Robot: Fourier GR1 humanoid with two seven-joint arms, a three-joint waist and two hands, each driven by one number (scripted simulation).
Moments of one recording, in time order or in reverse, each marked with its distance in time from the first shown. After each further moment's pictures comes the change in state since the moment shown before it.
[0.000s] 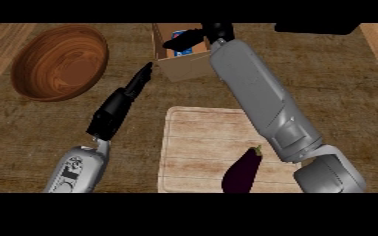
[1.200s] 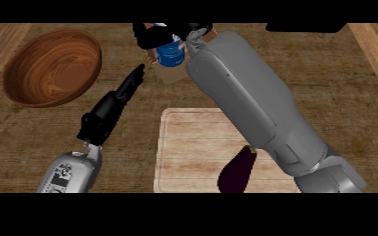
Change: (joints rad) left arm 0.042 0.031 0.001 -0.059 0.029 0.017 0.037; right arm -0.005 -0.001 0.183 -0.409 0.508 0.285 0.370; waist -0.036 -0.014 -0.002
